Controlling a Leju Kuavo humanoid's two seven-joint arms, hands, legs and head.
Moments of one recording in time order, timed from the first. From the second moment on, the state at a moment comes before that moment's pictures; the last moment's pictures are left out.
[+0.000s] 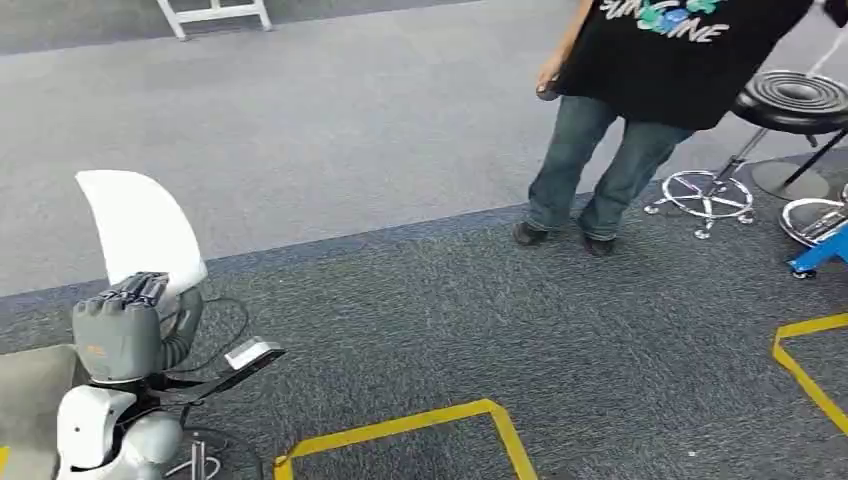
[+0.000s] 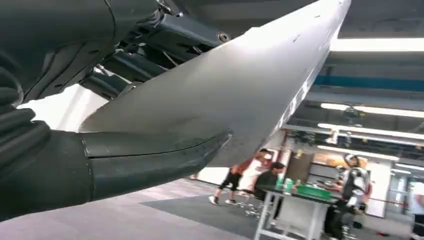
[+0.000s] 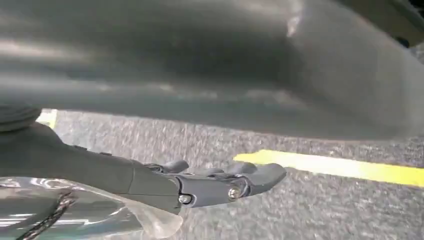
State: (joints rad) left arm -0.08 -0.18 -0.01 -1.52 -1.32 0.70 -0.44; right arm -0.10 0.02 1.55 -0.12 -1.32 -0.28 -0.15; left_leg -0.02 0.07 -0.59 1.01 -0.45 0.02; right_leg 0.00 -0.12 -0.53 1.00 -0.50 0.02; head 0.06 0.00
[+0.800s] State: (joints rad) left arm -0.11 -0.17 -0.08 -1.47 -1.31 0.70 -0.42; right arm -0.08 0.02 1.55 -0.12 -1.35 -0.29 -0.15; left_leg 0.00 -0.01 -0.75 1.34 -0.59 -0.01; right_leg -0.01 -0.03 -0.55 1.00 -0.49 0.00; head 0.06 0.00
